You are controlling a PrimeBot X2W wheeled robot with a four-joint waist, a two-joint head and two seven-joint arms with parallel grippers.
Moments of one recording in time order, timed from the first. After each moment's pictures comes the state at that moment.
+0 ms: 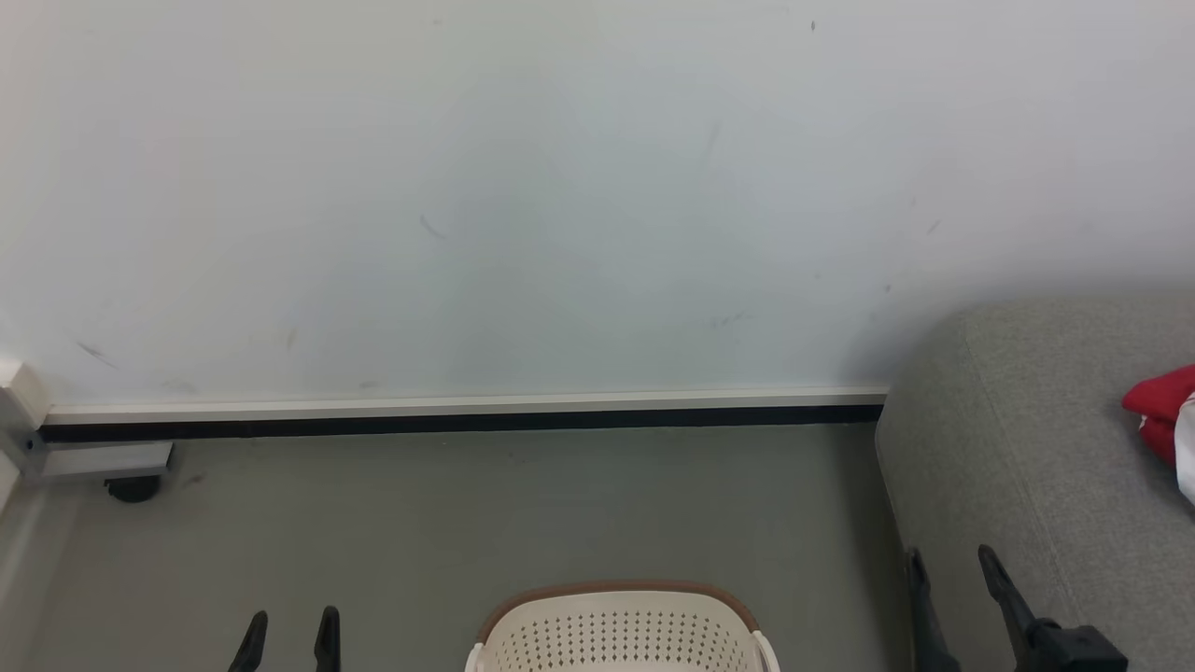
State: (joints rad) left arm 0.09 0.15 -0.10 -0.01 -0.32 0.03 -0.26; right arm 0.06 -0.06 0.06 0.08 0.03 0.13 -0.20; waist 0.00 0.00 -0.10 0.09
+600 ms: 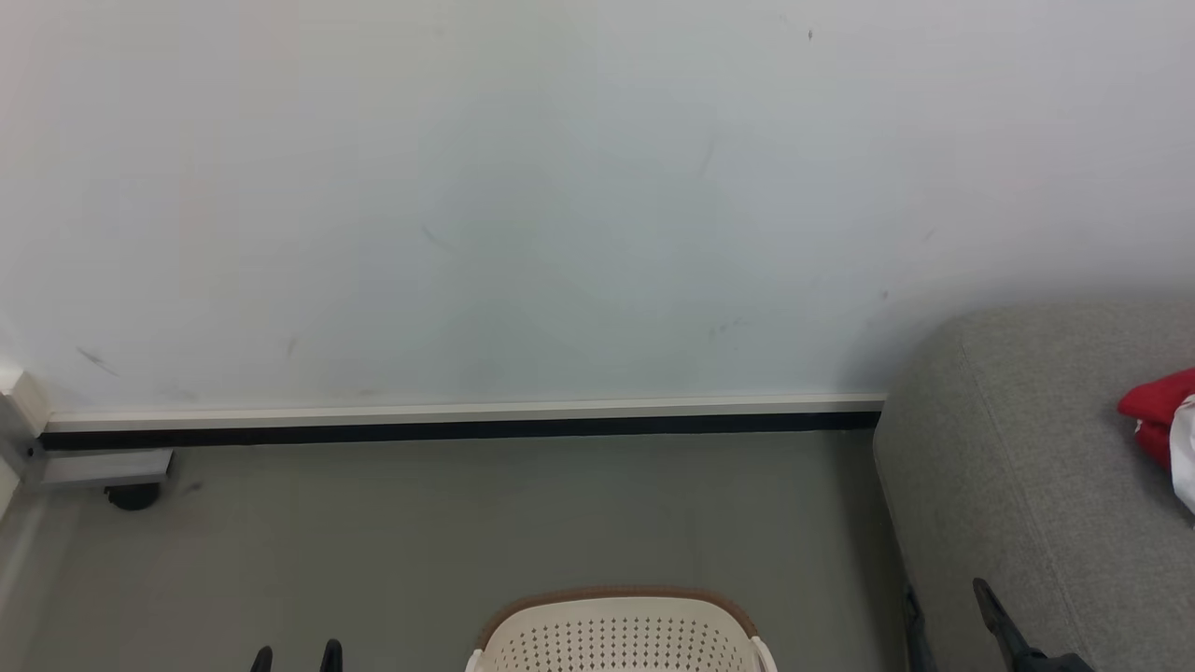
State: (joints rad) left arm 0.12 0.06 0.02 0.05 -0.24 -0.08 -0.26; right arm 0.12 -0.05 0.06 0.08 -0.04 0.13 -0.20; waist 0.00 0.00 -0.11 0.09
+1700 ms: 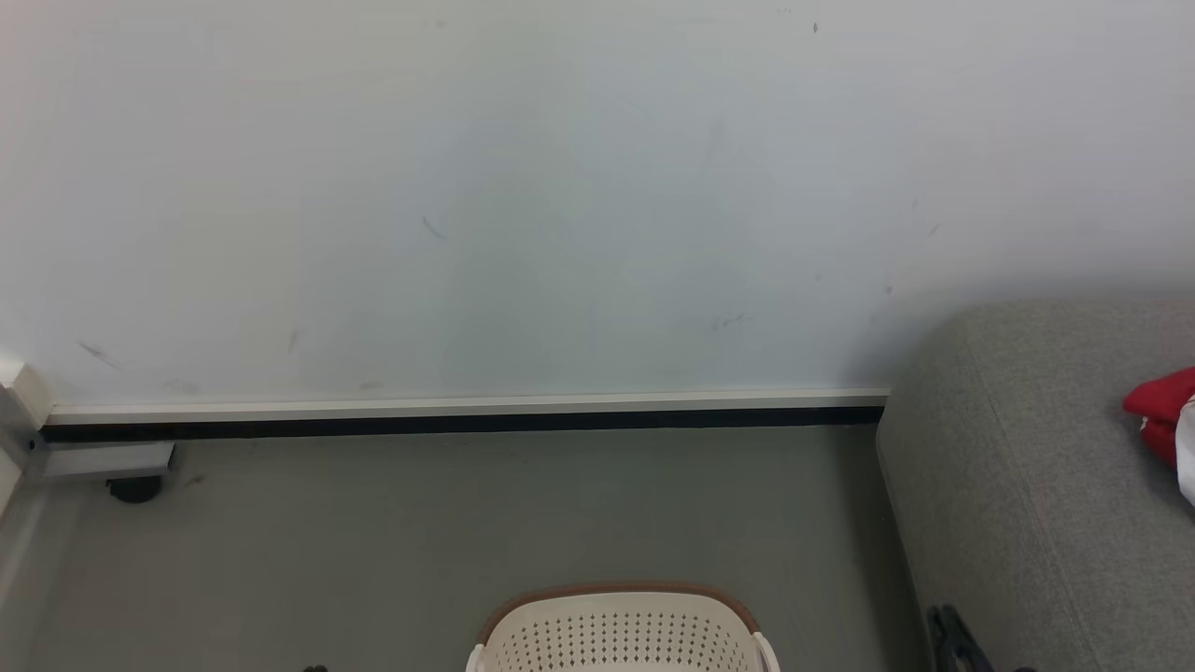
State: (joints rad) left arm 0.12 0.05 0.01 0.10 -0.24 -0.09 -0.26; right arm 0.14 -0.05 0.07 0.10 -0.04 0.13 -0.20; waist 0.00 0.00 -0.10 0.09
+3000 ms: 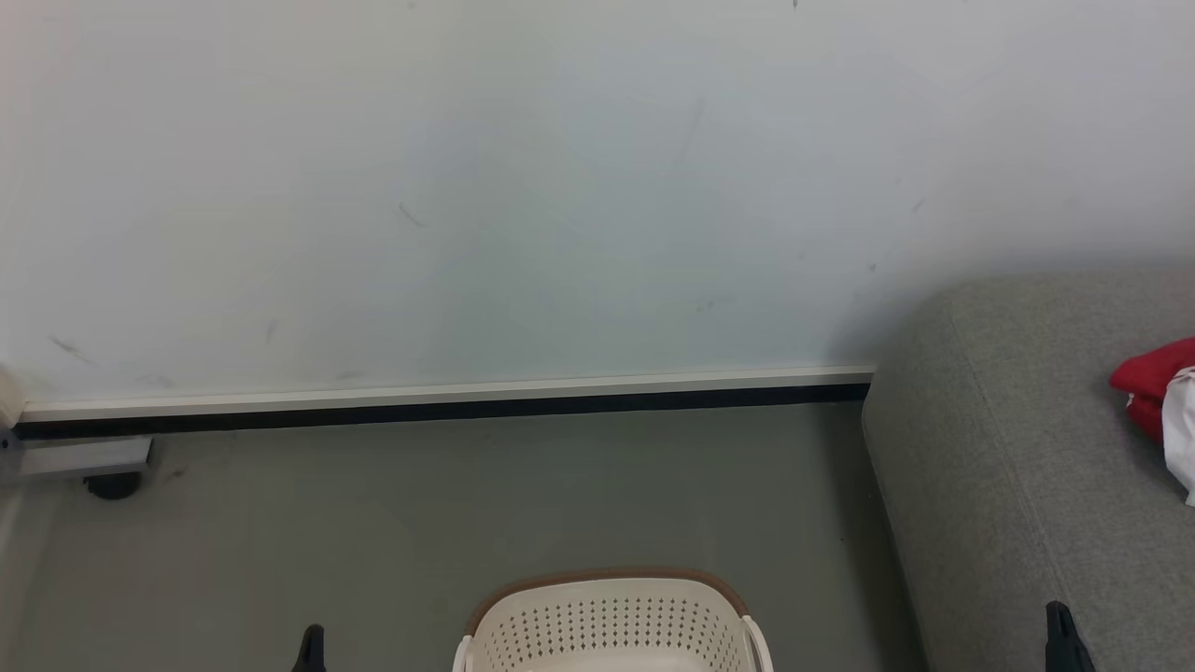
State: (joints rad) left arm 0.02 0.05 -0.04 0.16 -0.83 -0.08 -0.13; right arm 0.15 -0.13 0.01 0.09 0.75 0.13 -0.14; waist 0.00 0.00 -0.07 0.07
